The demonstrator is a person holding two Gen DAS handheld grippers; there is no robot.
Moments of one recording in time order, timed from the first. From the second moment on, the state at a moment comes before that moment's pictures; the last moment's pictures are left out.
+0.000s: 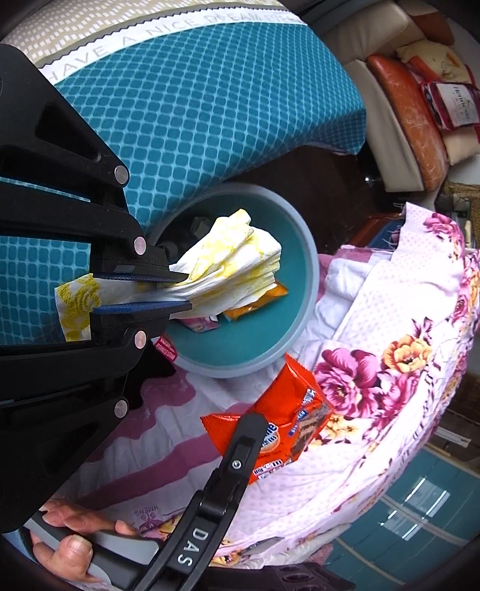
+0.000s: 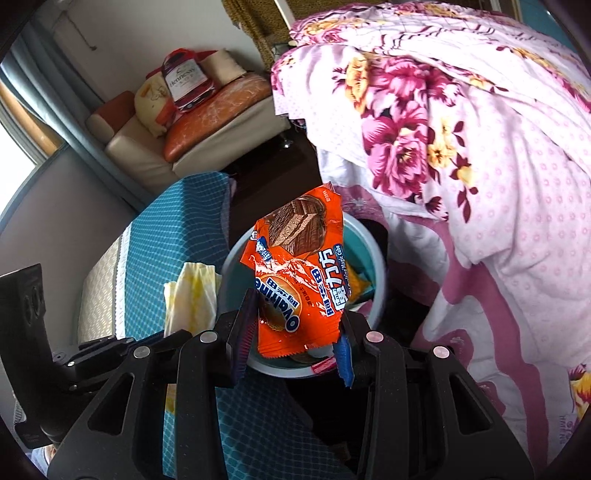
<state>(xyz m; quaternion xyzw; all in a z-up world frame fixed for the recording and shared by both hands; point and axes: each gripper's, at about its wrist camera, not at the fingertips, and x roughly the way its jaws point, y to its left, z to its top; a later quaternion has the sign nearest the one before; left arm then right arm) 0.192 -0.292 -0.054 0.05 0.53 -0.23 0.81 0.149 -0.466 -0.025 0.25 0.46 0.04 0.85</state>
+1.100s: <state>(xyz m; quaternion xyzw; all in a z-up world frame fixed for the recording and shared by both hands) 0.212 -0.294 -0.076 0.04 0.54 -0.20 0.82 0.160 -0.470 -0.038 0.24 0.48 0.02 0.84</state>
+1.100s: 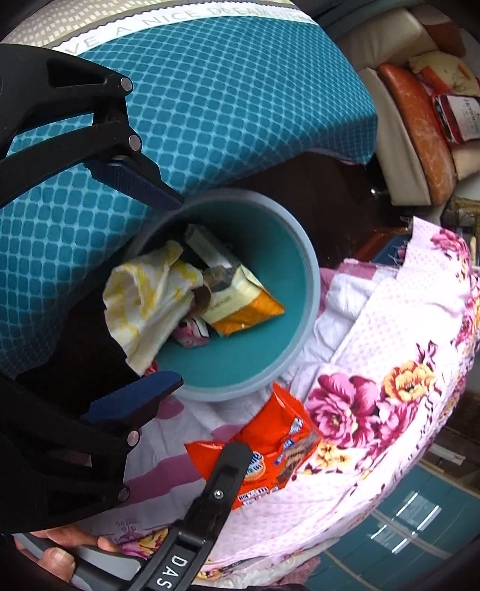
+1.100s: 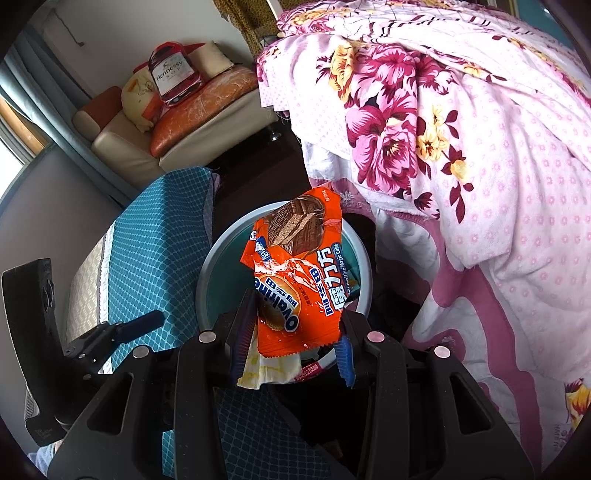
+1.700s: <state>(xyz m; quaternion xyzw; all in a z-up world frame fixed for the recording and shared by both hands) 0.212 -0.247 -0.069 0.03 0.53 -0.16 0.83 0.179 -0.439 -0.045 0.22 0.51 0.04 0.83</state>
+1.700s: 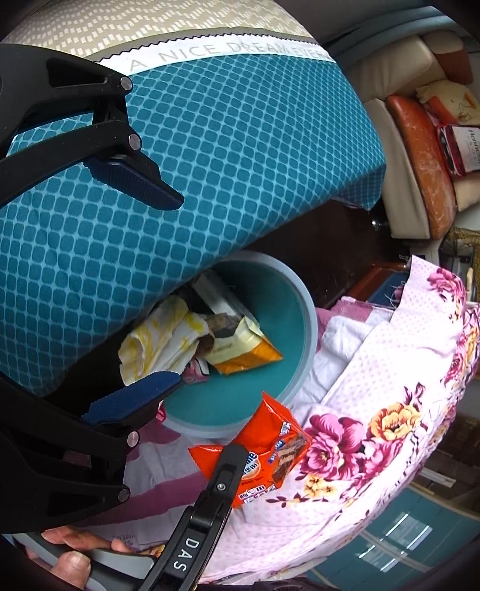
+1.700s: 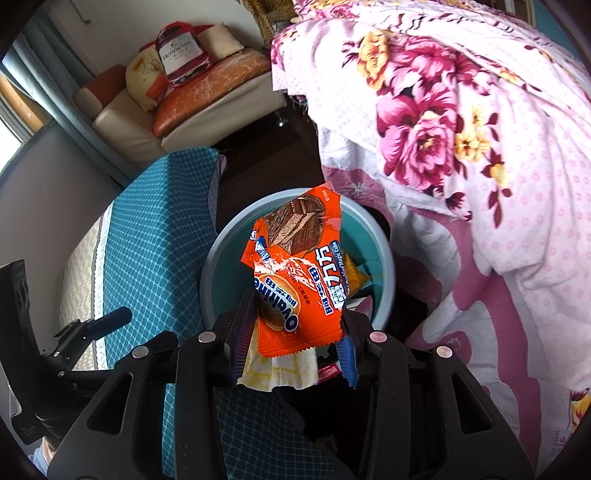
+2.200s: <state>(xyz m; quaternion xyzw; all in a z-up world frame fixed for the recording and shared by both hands) 0.213 -0.226 -0.073 0.01 0.54 -0.15 0.83 0.186 -0.411 -0.049 0.19 0.52 0.04 0.83</state>
